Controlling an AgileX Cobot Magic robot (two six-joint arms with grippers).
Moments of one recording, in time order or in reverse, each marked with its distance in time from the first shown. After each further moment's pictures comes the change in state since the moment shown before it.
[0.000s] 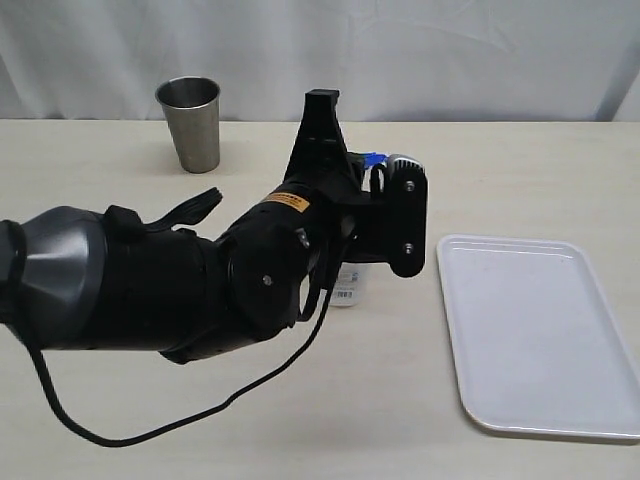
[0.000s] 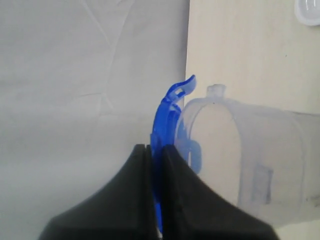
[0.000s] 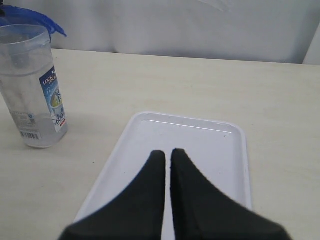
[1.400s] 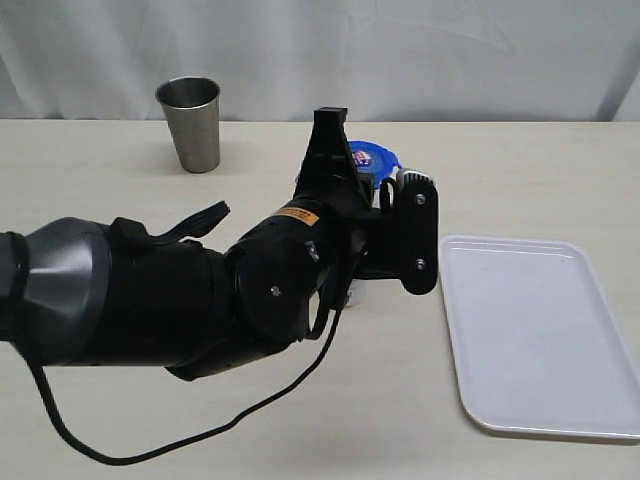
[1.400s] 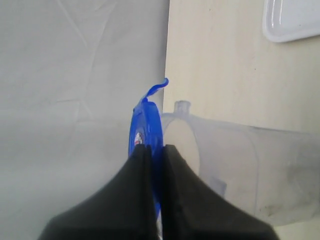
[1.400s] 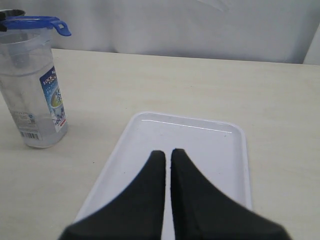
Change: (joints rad) left arm -0.034 0.000 0.000 -0.060 0.041 0.000; right arm 0.000 0.000 0.000 0.000 0.000 0.000
